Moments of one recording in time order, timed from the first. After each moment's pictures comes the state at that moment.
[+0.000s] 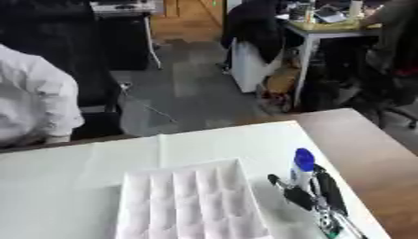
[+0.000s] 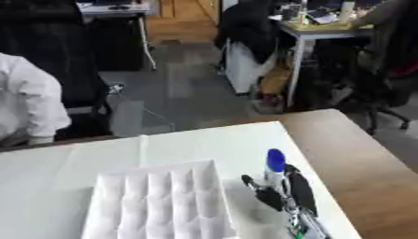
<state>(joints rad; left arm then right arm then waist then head) -0.30 0.51 -0.09 -1.98 0.50 -0.60 0.25 -0.51 -0.31 0.10 -1.00 0.55 0.25 -0.38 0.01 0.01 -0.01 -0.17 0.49</state>
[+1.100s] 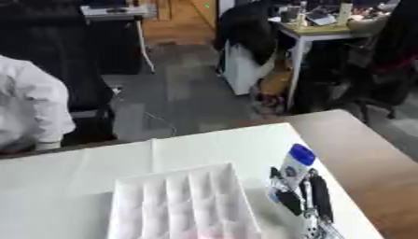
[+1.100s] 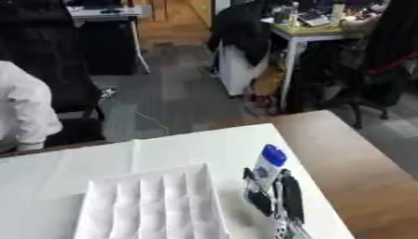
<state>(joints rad) -0.31 0.51 -0.09 -1.98 0.51 -0.60 0.24 -0.53 -0.27 0.12 -0.97 0.57 -0.09 -0.66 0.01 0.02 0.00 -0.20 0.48</state>
